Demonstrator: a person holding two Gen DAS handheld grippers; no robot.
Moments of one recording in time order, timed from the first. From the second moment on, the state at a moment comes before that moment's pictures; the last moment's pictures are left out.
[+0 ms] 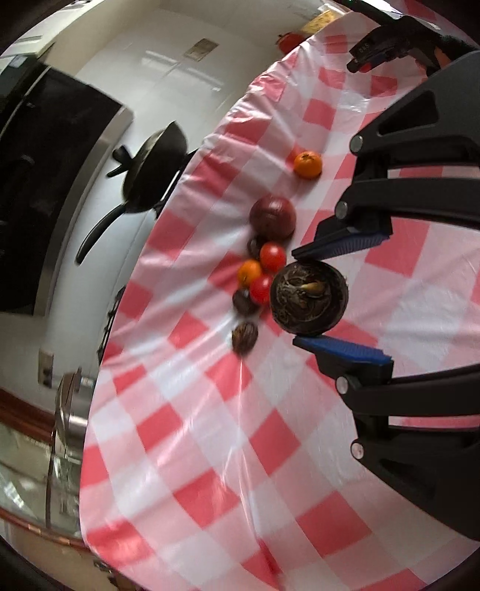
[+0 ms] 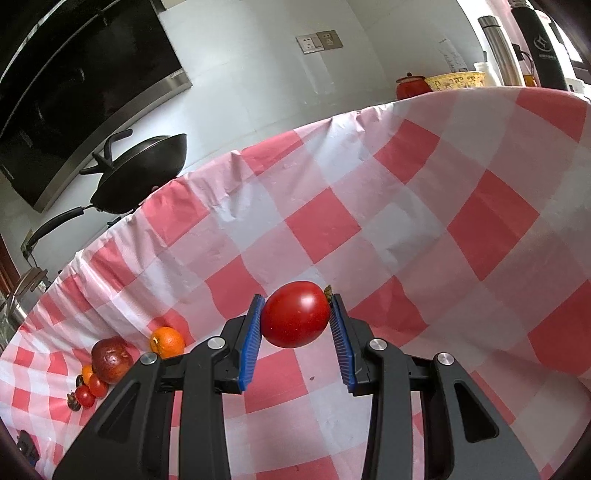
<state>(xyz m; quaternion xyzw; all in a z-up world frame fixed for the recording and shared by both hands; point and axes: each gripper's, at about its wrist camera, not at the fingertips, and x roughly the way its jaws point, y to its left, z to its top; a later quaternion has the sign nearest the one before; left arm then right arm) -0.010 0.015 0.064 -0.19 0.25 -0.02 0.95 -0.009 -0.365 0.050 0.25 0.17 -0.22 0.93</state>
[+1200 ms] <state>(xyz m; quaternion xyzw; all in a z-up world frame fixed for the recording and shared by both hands) -0.269 0.203 0.060 -0.12 0.23 0.10 0.96 -0.183 0.002 0.073 -0.01 0.29 0.25 0.92</state>
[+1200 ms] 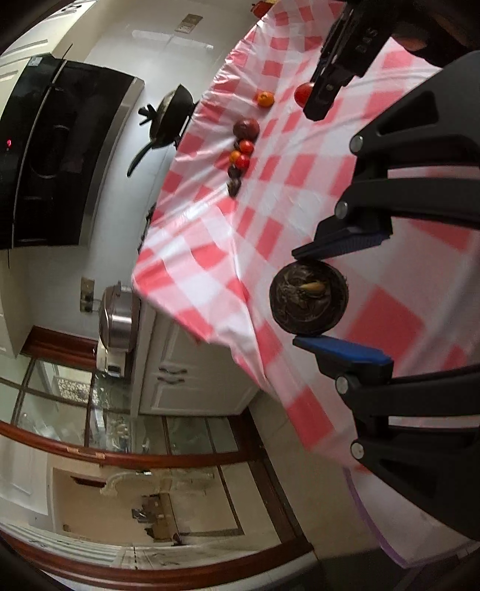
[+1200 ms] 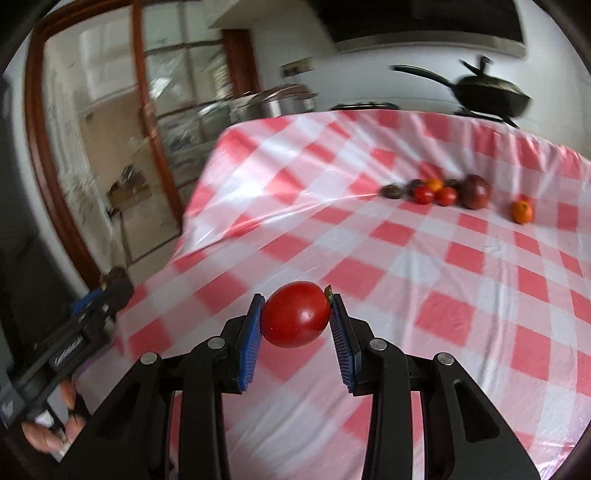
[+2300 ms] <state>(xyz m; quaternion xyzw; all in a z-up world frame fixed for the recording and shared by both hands) -0.389 0.328 -0.115 -0.20 0.48 0.29 0.81 -0.361 0.211 -0.113 -0.38 0.38 0.48 0.69</state>
